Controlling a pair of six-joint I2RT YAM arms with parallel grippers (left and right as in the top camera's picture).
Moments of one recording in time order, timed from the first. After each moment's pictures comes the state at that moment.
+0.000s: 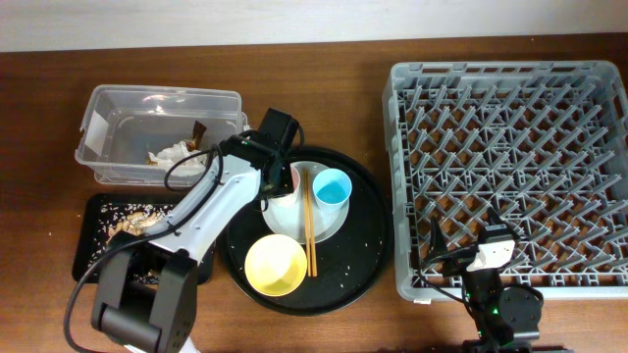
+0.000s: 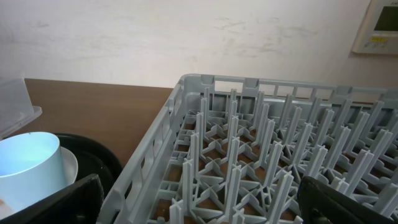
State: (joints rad) left arm -0.44 1.81 1.31 -0.84 -0.15 -0.55; right arm 0.01 0.01 0.01 -0.07 -0.09 -0.03
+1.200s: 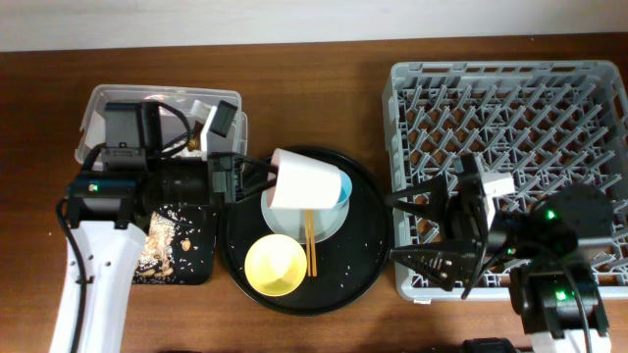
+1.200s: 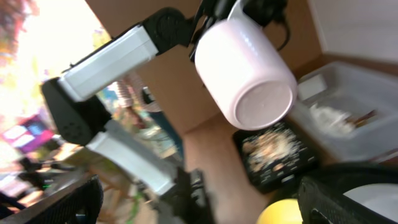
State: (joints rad) left arm -0.06 1.32 1.32 -0.92 1.33 -0.15; right arm 0.01 0.81 0.80 -0.02 -1.46 0.49
